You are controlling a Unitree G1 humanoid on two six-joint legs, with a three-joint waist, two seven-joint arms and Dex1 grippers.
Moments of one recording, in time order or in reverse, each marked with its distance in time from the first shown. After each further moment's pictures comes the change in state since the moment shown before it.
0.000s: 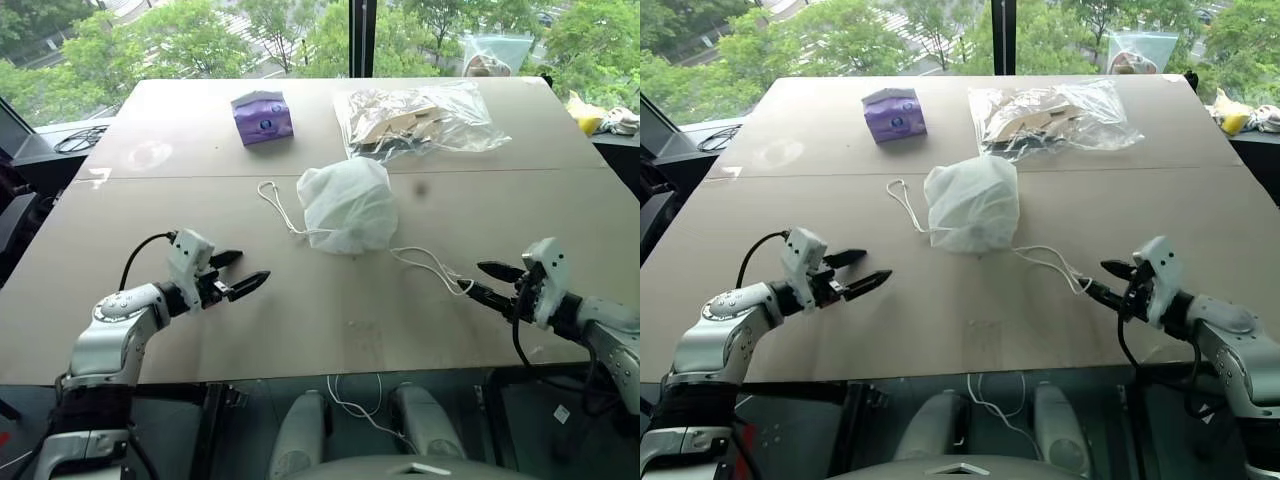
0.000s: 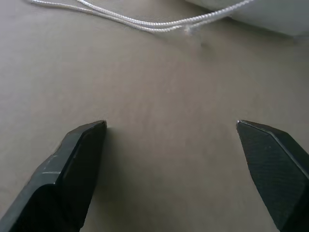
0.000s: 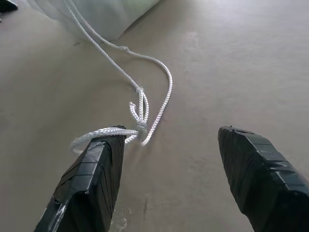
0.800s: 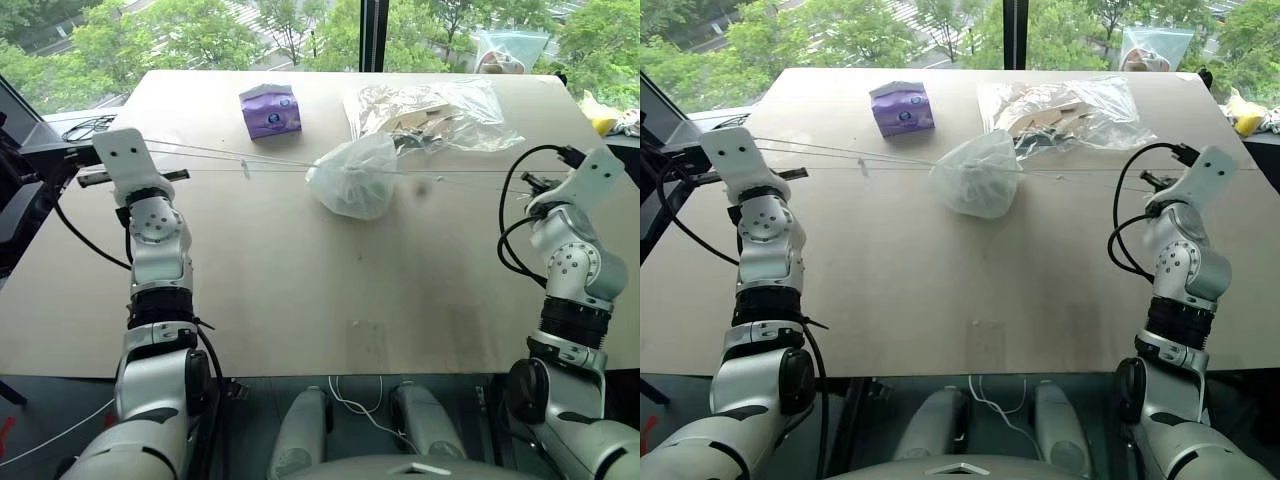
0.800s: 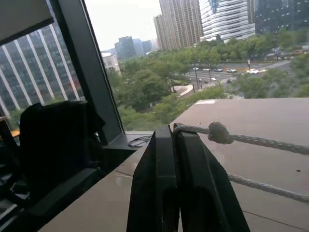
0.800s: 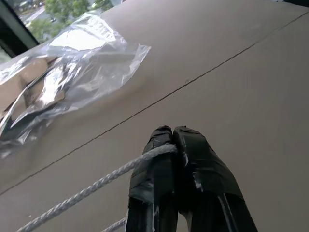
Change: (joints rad) left arm -0.624 -0.255 0.094 0.508 0.414 -0.507 1.052; right arm -0.649 0.463 -0.213 0.211 -0.035 0.348 -0.981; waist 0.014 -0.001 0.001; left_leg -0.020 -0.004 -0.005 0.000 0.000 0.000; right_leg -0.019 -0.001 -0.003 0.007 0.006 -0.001
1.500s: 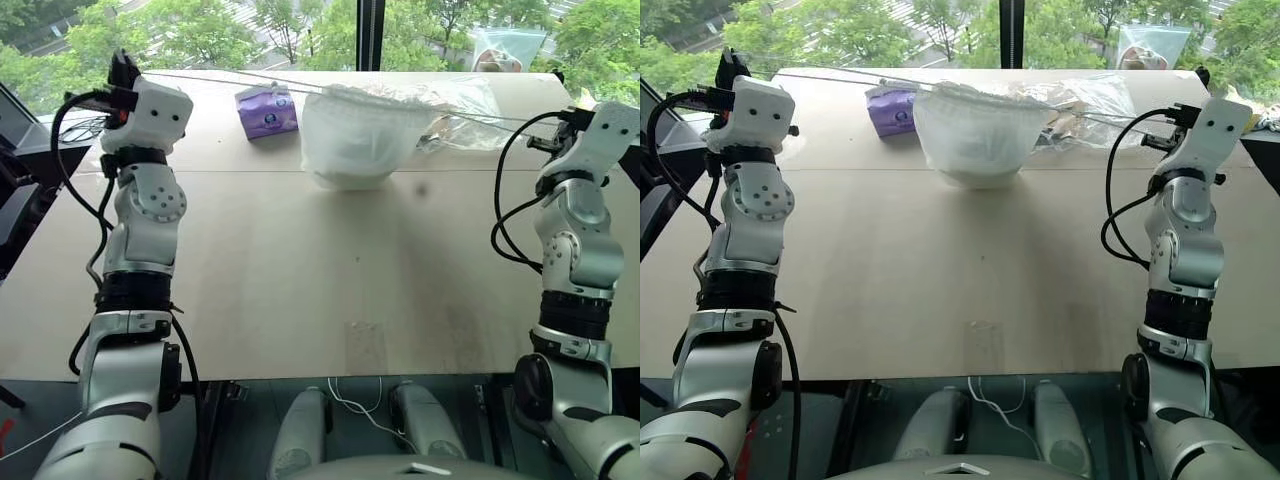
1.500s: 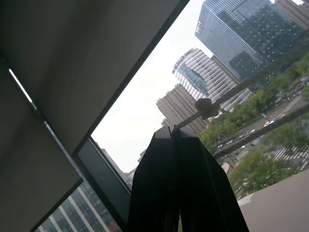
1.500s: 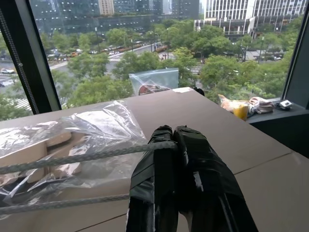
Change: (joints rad) left arm -0.014 0.183 -0.163 -0.099 0.455 -0.074 0.225; right arm -0.054 -0.024 0.015 0.009 -0.298 -0.336 -0.049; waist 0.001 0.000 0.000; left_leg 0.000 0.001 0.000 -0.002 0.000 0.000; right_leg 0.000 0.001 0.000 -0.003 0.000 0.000
